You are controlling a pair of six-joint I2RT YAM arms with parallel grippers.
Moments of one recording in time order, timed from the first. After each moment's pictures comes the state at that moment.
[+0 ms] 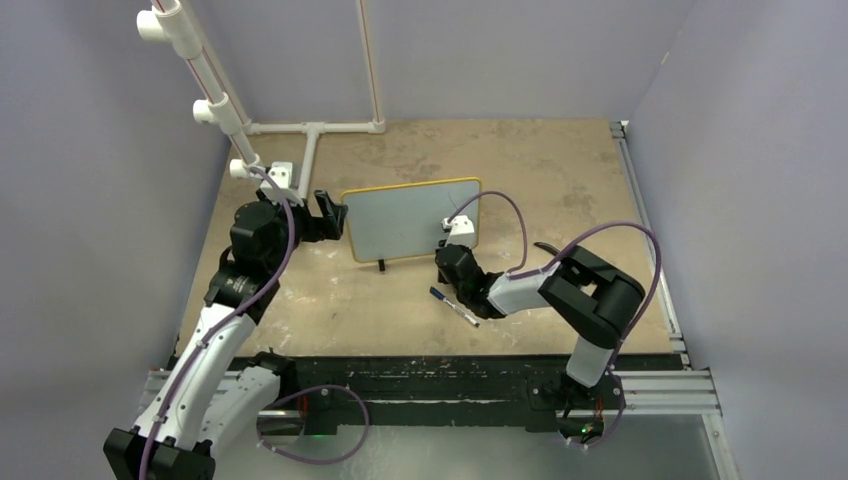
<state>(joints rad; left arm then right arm) -0.26 0.80 0.77 -0.19 0.02 -0.25 0.89 1.77 0.68 0.50 0.57 0.48</state>
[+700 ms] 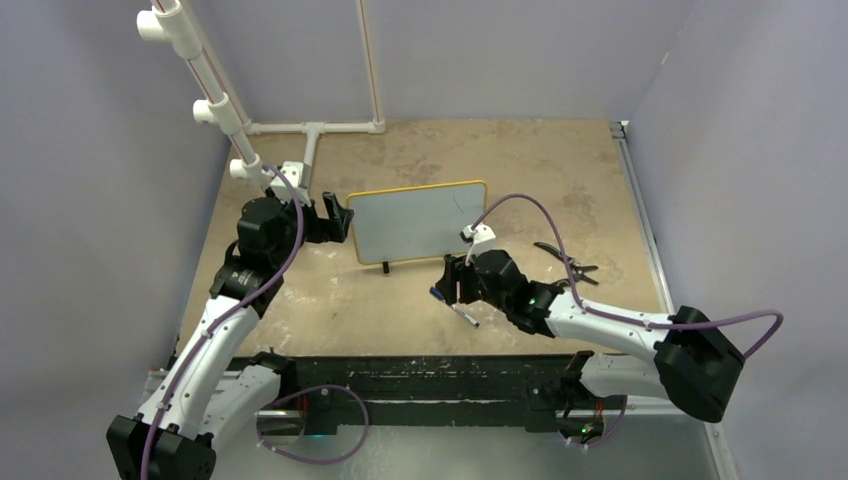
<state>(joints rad) -0.26 0.85 0.77 -0.19 0.08 -0.22 0.90 1.21 0.54 0.14 0.22 0.50</state>
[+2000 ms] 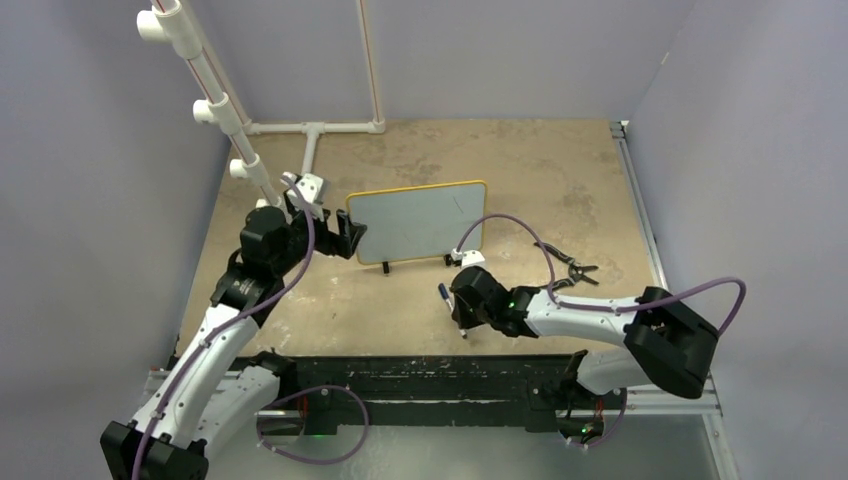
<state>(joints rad) -0.30 0.82 0.74 -0.19 0.18 -0.11 1.00 1.36 0.57 -0.12 0.23 0.66</state>
